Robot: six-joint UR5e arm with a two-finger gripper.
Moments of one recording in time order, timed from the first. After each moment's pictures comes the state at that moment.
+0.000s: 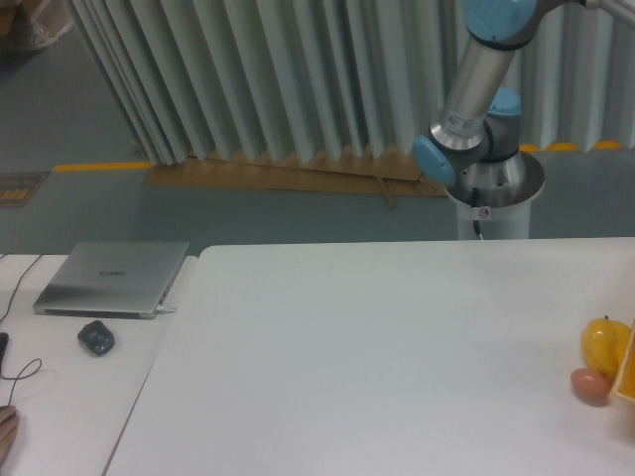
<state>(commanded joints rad) 2.93 -1.99 -1.46 -1.24 1.62 2.30</state>
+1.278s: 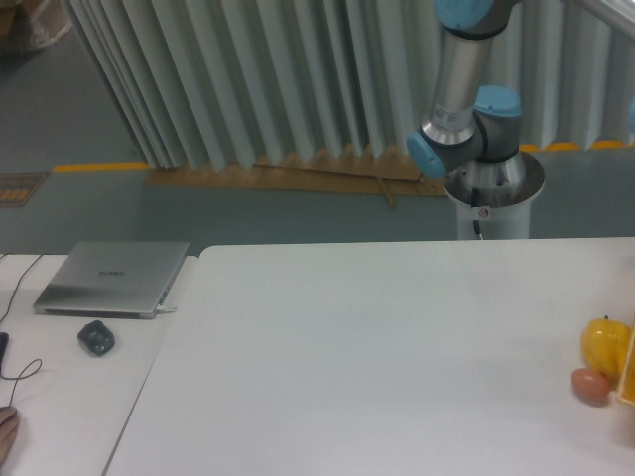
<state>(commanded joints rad) 2.73 -1.88 -1.48 -1.29 1.53 2.00</state>
